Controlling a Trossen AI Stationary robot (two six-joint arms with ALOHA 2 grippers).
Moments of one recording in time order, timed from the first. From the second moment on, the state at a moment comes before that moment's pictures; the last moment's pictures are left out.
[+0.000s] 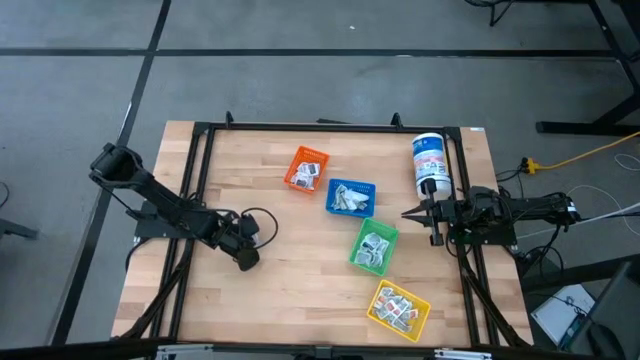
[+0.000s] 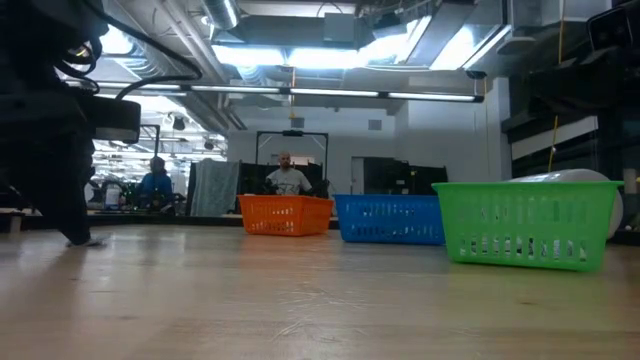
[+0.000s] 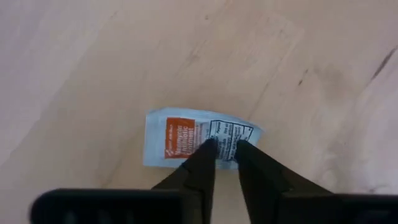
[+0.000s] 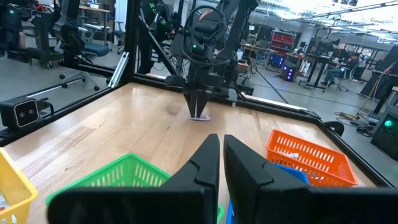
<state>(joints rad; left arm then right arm) -0.48 1.33 0.46 -0.41 -0.29 -1.06 0.09 0.04 0.01 0.01 -0.02 -0.21</state>
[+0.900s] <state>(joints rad) -0.48 1.62 0.45 0.72 -0.30 -0.54 0.09 0.04 0.01 0.01 -0.02 -0.21</state>
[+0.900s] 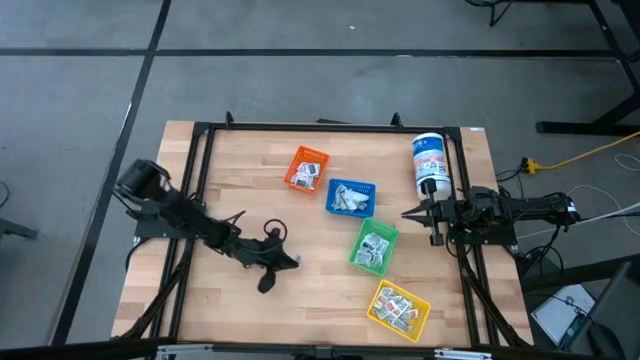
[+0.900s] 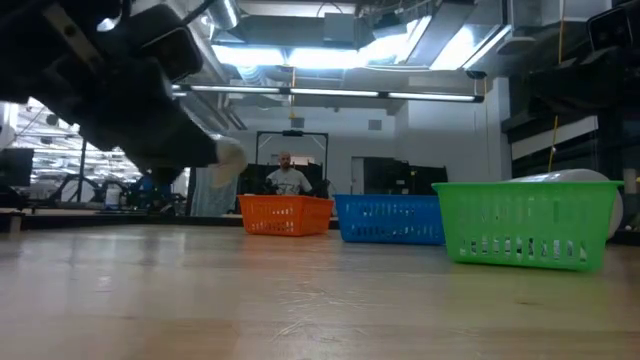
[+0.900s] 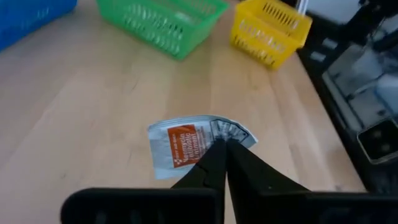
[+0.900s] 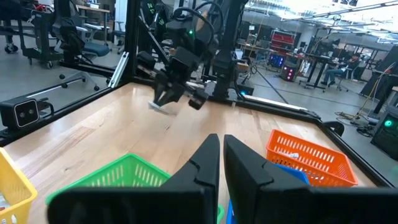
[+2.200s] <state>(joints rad) -0.28 2.29 1.44 0.60 0.21 -0.01 0.09 0.04 0.01 0.01 -0.02 -0.21</state>
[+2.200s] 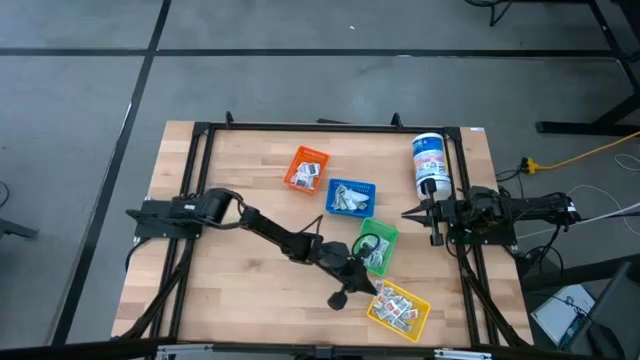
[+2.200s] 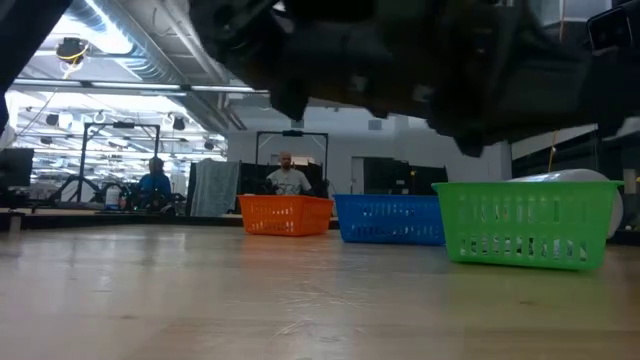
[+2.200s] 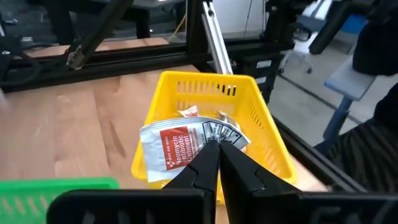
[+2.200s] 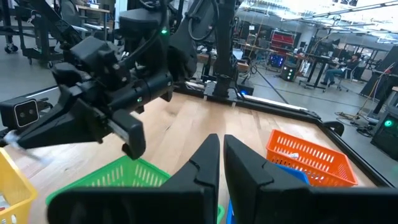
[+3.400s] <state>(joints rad) -0.30 2.31 1.77 0.12 0.07 0.09 0.09 0.04 0.01 0.01 -0.02 -0.21</state>
